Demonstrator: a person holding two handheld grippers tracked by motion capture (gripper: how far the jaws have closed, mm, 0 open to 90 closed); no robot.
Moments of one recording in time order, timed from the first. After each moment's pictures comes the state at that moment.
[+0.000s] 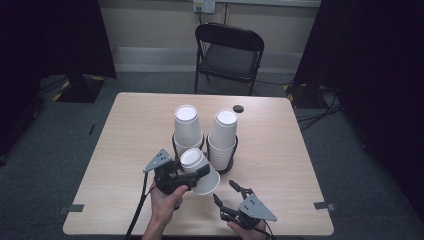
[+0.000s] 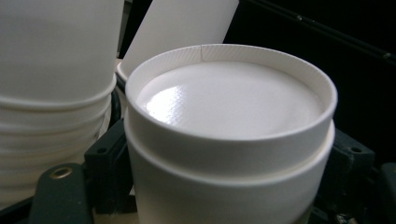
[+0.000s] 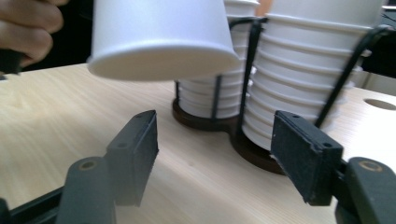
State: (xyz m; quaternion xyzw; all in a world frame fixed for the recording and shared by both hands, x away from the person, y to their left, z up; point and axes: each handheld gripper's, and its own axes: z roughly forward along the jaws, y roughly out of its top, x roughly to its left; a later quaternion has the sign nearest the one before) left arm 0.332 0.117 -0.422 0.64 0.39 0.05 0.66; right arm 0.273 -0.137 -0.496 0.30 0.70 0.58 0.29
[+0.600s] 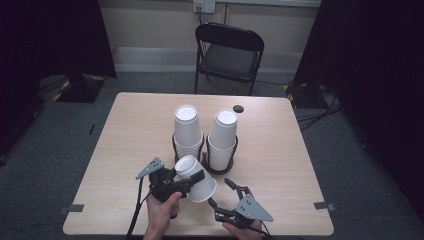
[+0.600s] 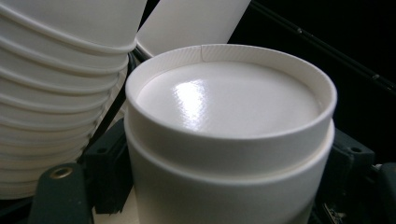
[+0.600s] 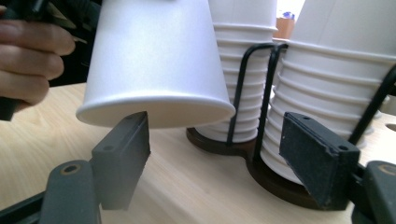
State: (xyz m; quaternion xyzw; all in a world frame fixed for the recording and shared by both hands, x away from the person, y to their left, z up) left arm 0.321 0.128 -0.437 0.61 0.42 0.02 0.67; right arm 0.276 -0.127 -0.494 0.27 0.68 0.61 0.29
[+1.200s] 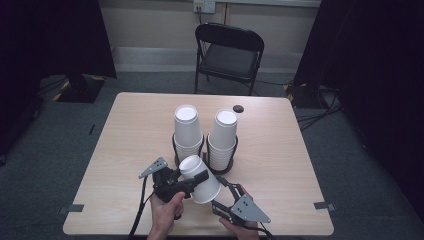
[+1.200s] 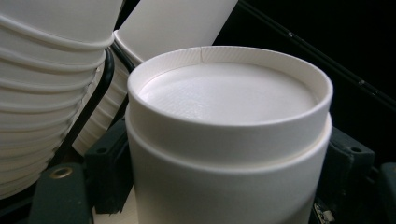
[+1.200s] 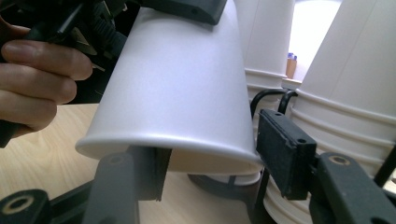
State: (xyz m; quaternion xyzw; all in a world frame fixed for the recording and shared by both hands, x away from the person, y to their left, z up) left arm 0.321 0.118 -0.433 0.60 0.43 -0.01 0.68; right arm 0.281 -0.116 -0.490 0.20 0.66 0.65 0.33
